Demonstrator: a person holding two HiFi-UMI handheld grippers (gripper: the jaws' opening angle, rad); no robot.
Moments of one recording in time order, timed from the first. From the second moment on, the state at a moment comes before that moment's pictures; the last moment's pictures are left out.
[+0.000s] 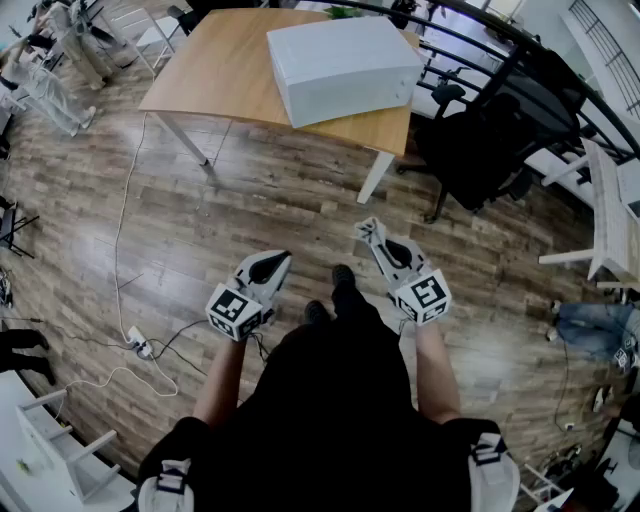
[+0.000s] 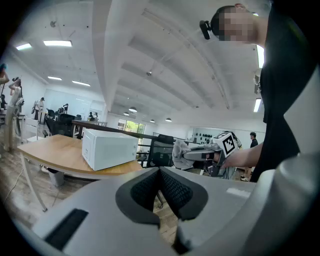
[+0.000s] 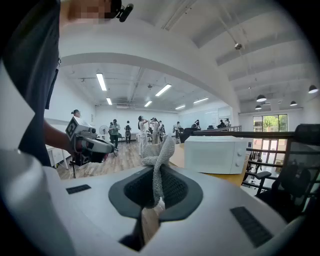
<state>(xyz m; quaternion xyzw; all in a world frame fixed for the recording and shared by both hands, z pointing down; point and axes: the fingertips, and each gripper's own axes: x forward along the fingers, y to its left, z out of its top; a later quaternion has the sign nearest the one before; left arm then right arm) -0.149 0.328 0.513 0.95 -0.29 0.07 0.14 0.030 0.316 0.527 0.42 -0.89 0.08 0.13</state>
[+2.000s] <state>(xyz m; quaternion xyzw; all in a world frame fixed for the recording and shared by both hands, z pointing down) -0.044 0.175 0.518 0.91 -0.38 0.07 0.15 0.106 0.123 0.547 0.31 -0.94 0.07 0.10</state>
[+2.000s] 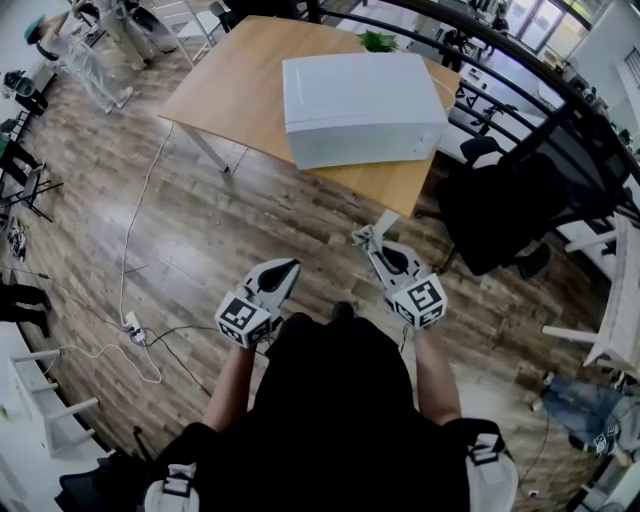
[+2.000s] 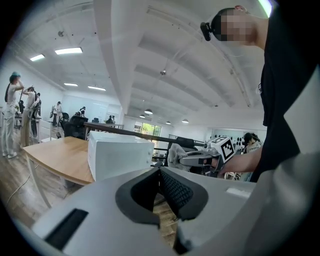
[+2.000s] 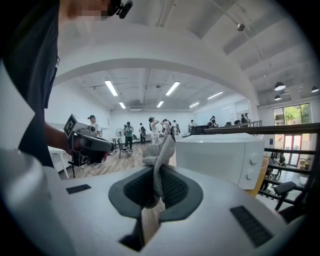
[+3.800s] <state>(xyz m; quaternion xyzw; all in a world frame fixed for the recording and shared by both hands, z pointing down) -0.148 -0.009 0.508 0.94 -0.31 0.10 0.12 -0.075 -0.103 0.575 0.35 -0.93 0.05 0.12</state>
